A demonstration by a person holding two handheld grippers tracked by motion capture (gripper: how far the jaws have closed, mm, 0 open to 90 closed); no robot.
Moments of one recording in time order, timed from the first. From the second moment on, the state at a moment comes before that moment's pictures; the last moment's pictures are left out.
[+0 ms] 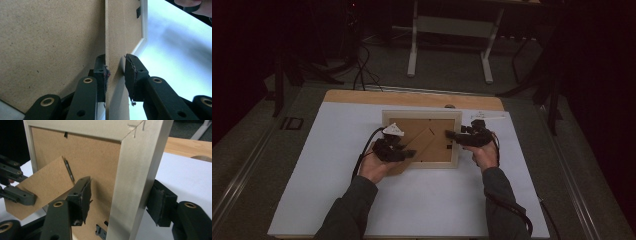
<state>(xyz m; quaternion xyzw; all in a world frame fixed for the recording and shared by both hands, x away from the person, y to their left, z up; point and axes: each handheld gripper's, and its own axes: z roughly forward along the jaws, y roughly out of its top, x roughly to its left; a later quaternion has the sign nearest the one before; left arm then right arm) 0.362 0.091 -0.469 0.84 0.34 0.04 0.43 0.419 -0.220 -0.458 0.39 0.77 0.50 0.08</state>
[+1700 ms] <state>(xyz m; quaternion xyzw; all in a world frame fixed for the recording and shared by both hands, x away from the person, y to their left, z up) 0.365 0.072 -0.465 0.82 0.36 0.10 0.43 0.407 -0.219 -0.439 0.37 0.77 0.50 0.16</state>
